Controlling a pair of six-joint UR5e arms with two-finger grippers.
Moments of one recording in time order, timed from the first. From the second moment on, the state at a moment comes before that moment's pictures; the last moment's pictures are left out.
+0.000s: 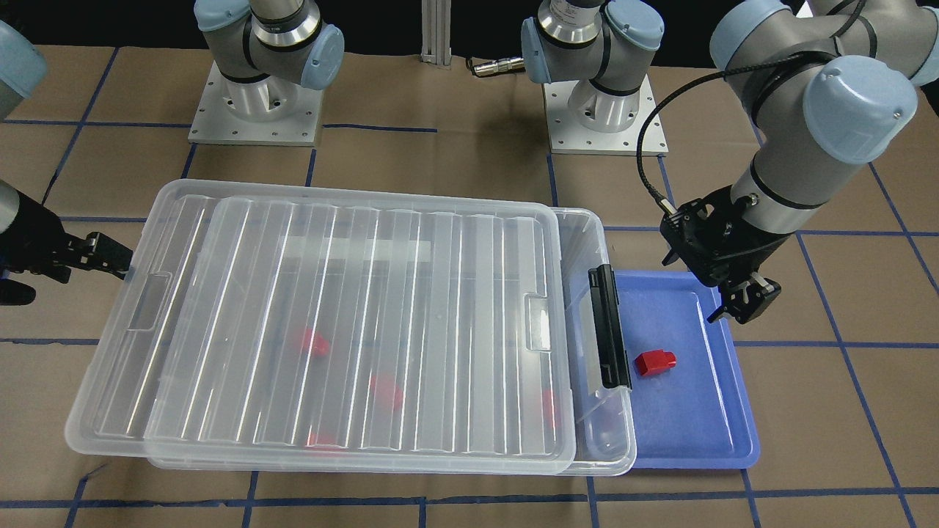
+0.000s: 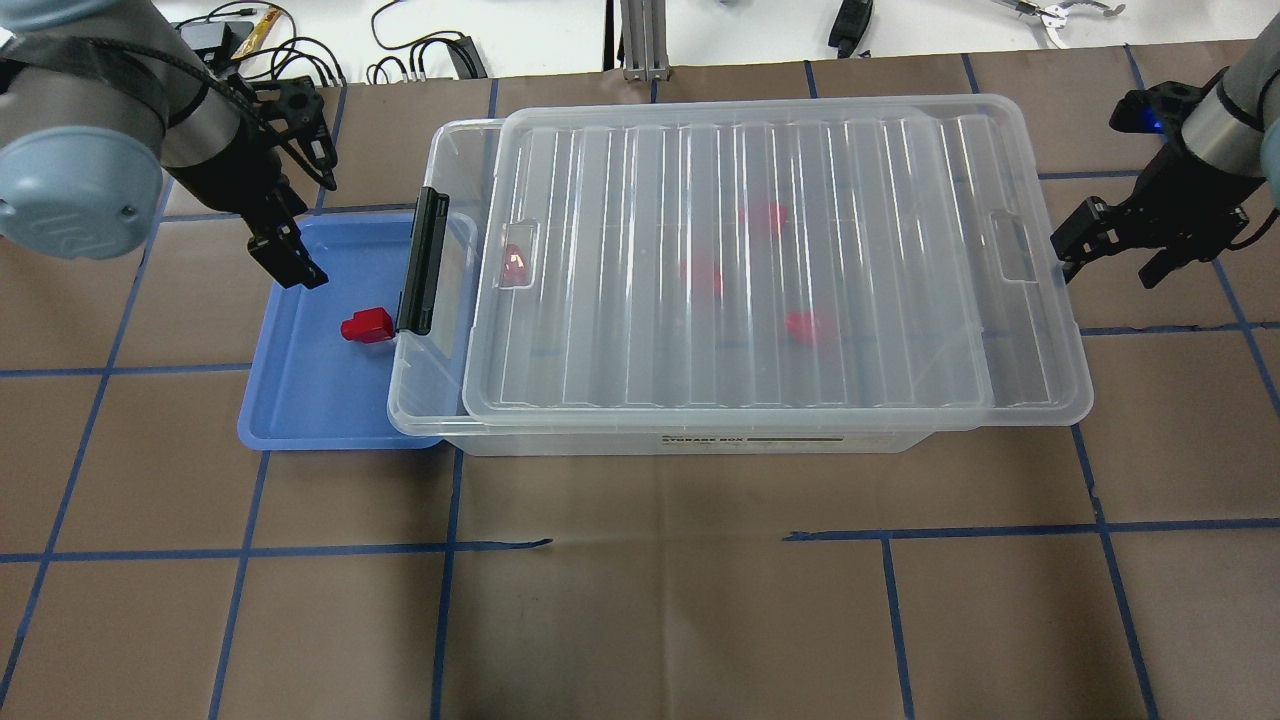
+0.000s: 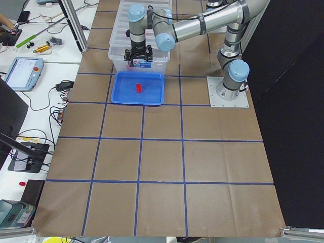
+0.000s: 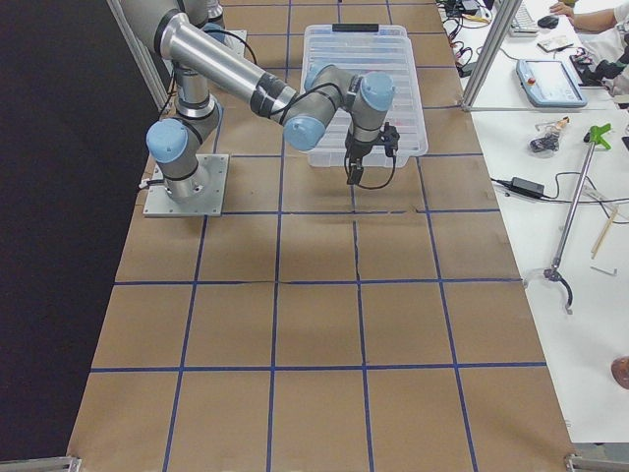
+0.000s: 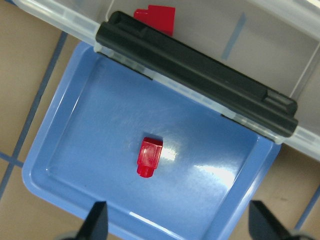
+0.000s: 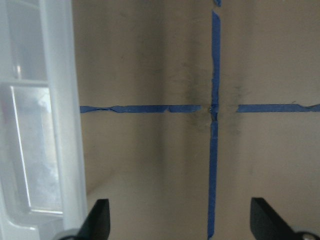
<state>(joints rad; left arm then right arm) -1.41 -1.70 -1.65 -1.32 1.55 1.20 1.18 -1.39 1.74 -1.80 -1.52 -0.37</state>
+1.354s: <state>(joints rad) -1.65 -1.61 -1.46 -1.63 1.63 -0.11 1.51 -1.58 1.58 -1.63 -1.56 0.09</state>
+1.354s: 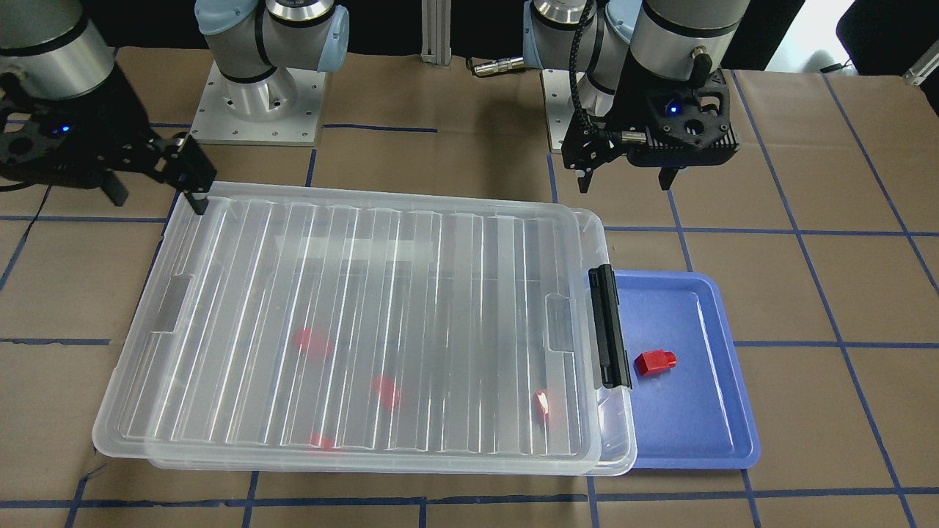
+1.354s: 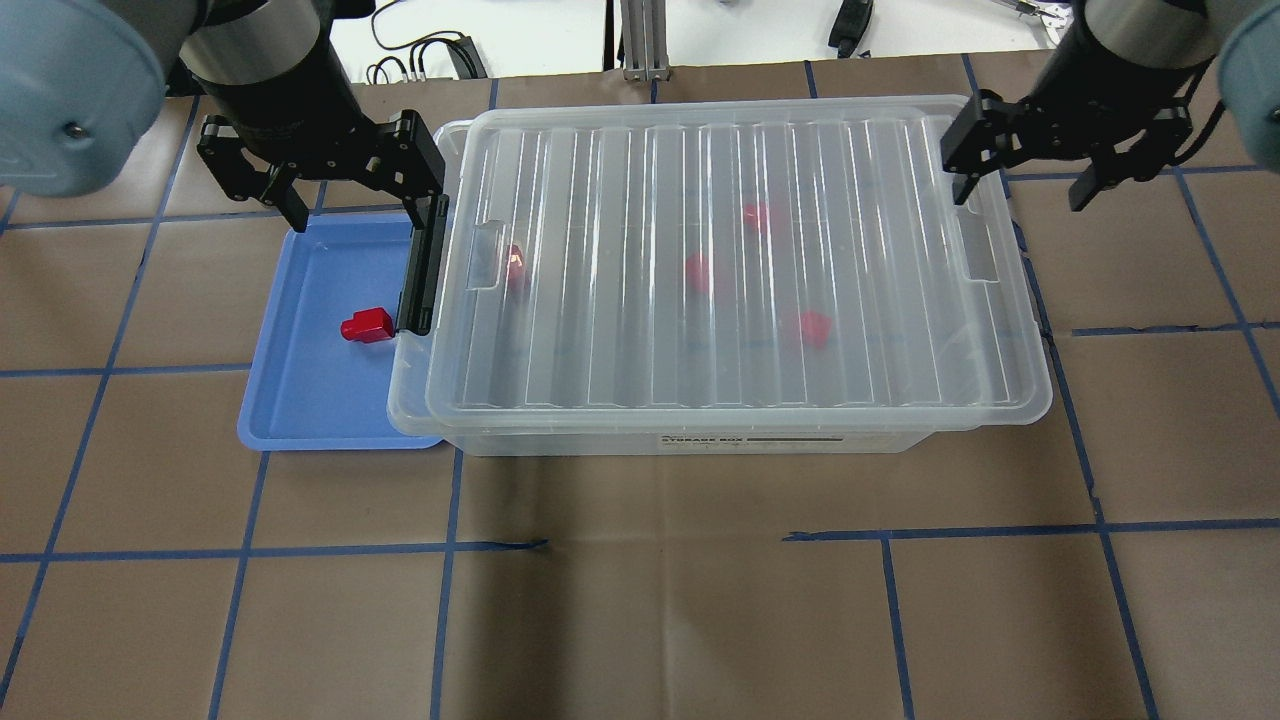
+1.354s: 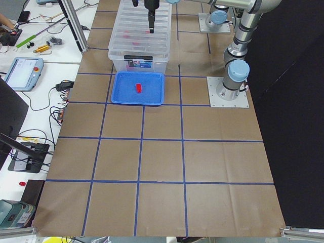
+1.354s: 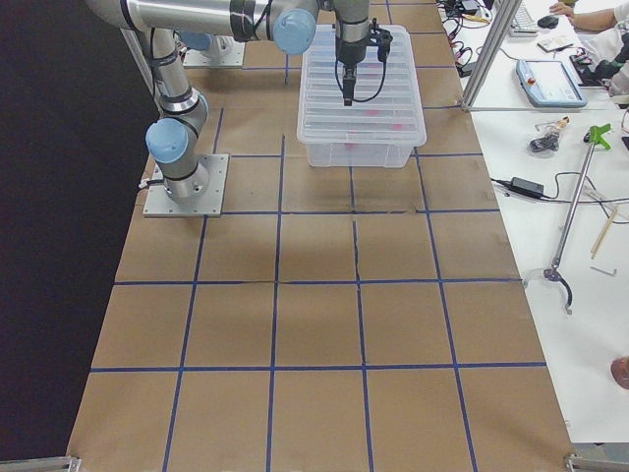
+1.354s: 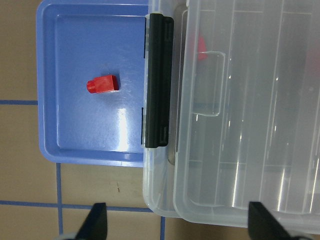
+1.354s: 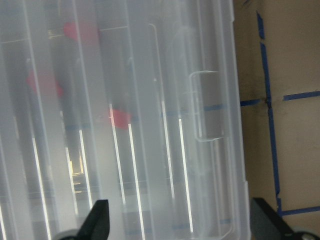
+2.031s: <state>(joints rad) -1.62 -1.60 -1.47 -1.59 1.58 0.02 1.59 -1.56 1.55 -1.62 -1.57 0.17</state>
